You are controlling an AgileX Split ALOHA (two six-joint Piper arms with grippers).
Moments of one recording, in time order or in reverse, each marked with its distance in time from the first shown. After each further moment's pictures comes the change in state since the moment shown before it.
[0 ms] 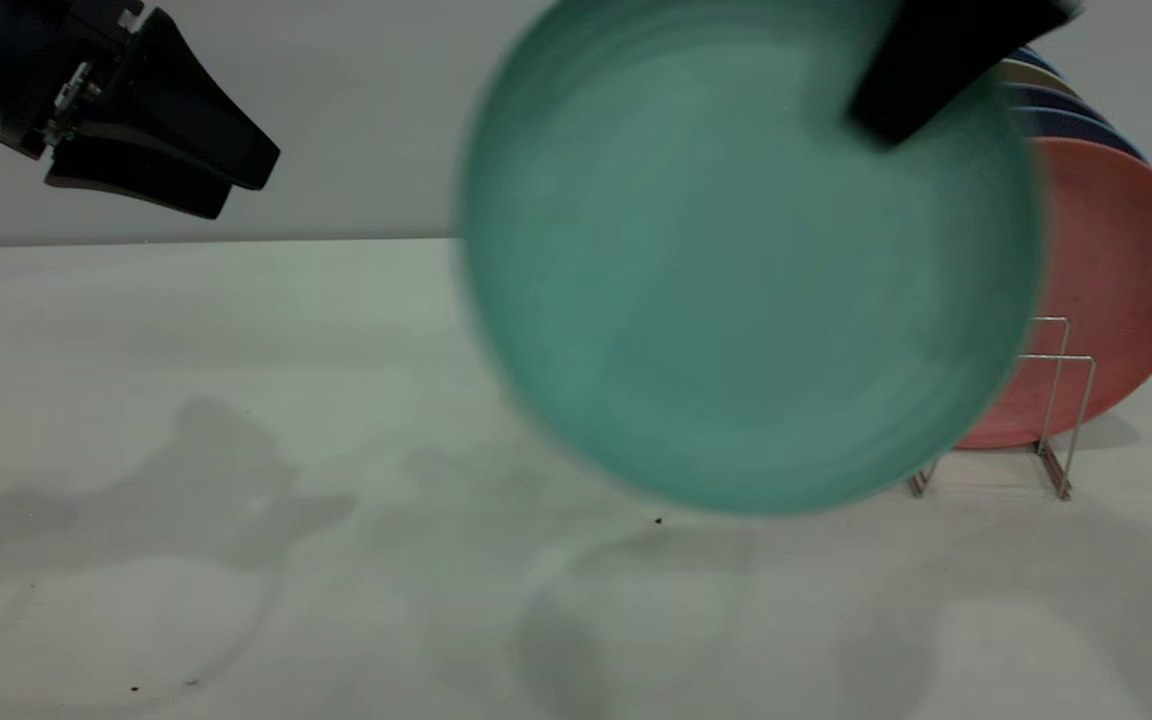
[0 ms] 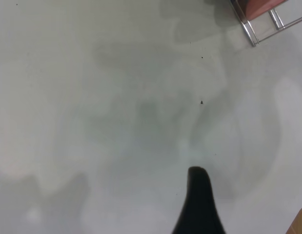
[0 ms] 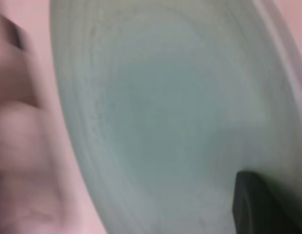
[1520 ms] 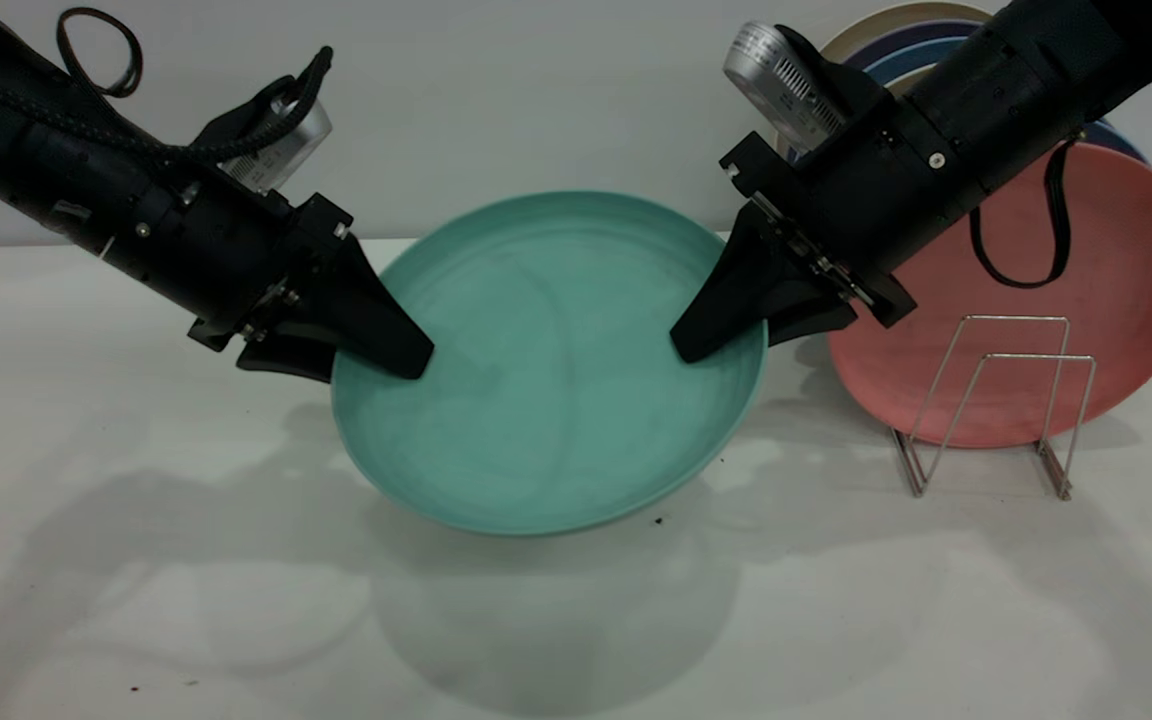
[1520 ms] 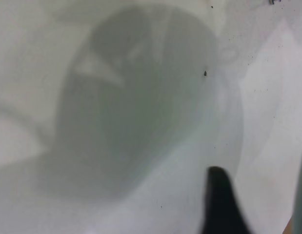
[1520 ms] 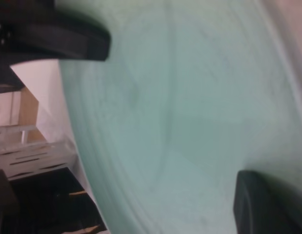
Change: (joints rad) left arm -0.145 0.269 -0.001 -0.122 -0.090 0.008; right arm 0.000 0.488 0.000 0.556 -0.073 0.304
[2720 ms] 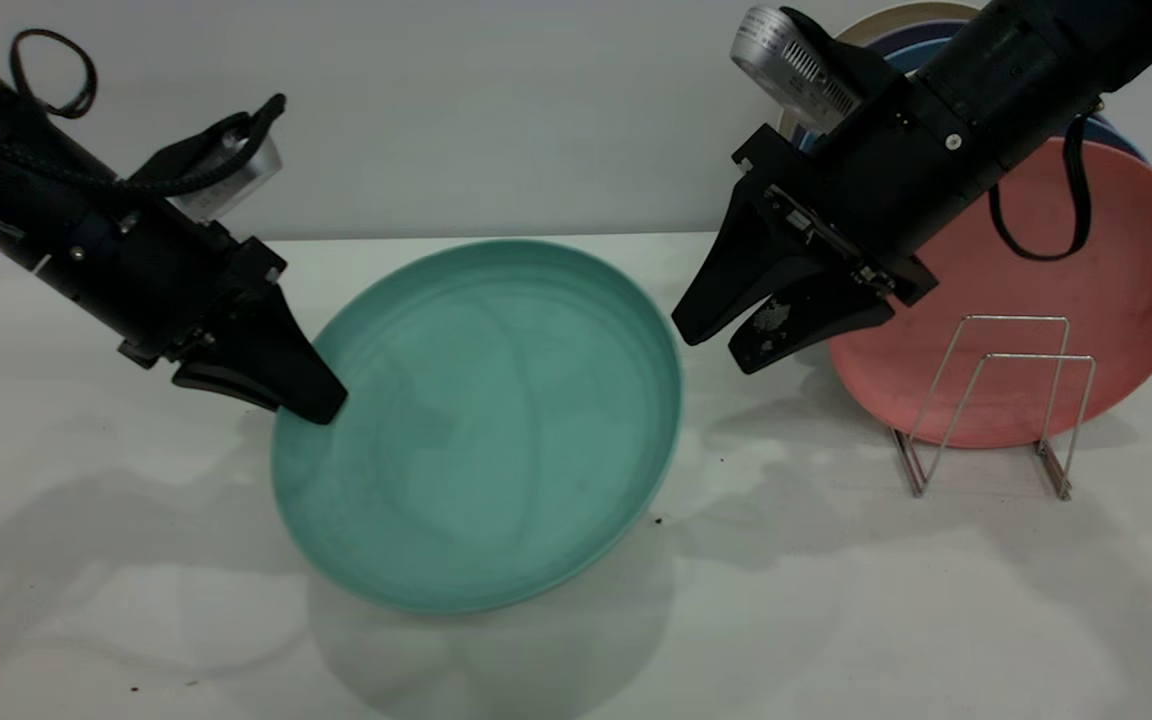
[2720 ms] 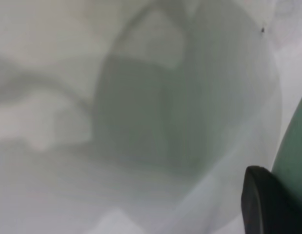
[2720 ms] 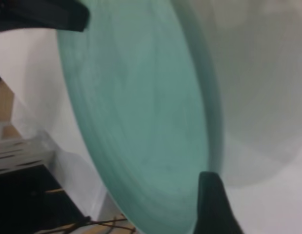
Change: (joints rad) left arm 0.056 0.003 0.000 0.156 -0.003 -0.033; right arm 0.001 -0.029 0.000 -0.075 -0.018 0.030
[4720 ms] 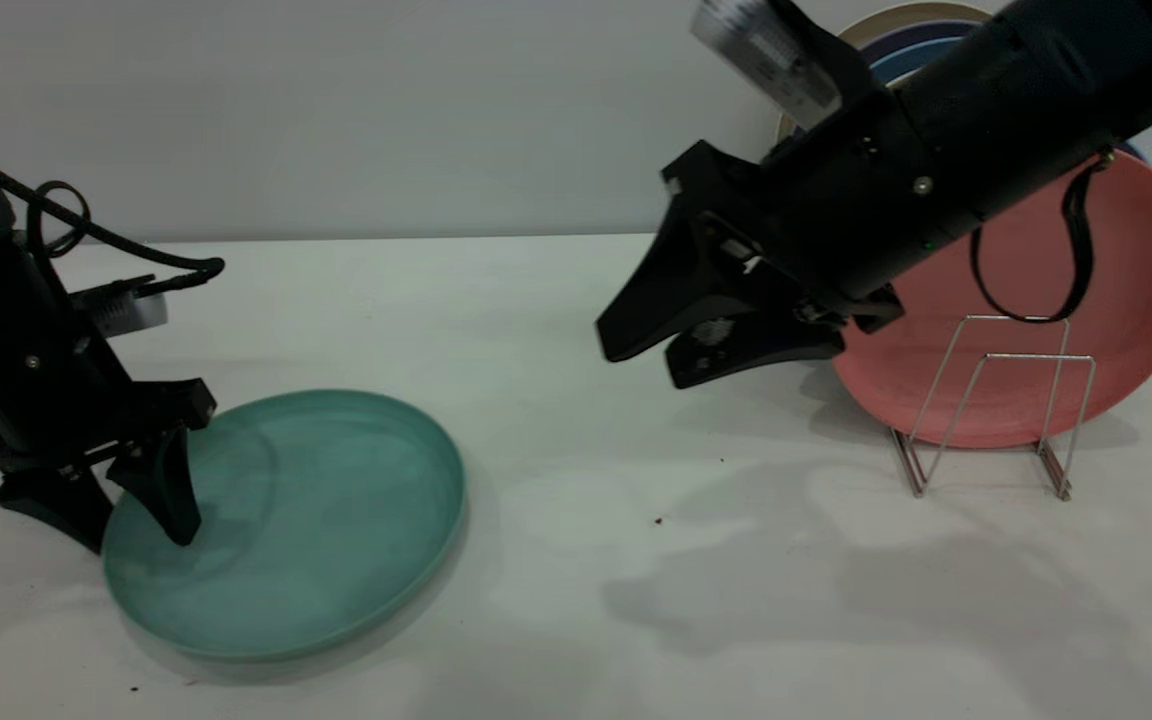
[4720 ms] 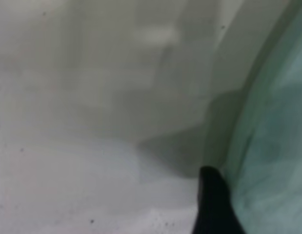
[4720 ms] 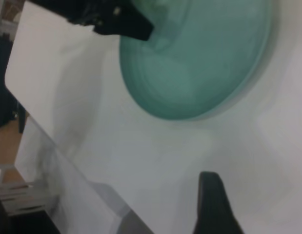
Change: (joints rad) left arm 0.048 0.101 0.003 0.585 -0.239 -0.805; right arm 0.119 -0.211 0.338 0.332 -0.256 -0.255
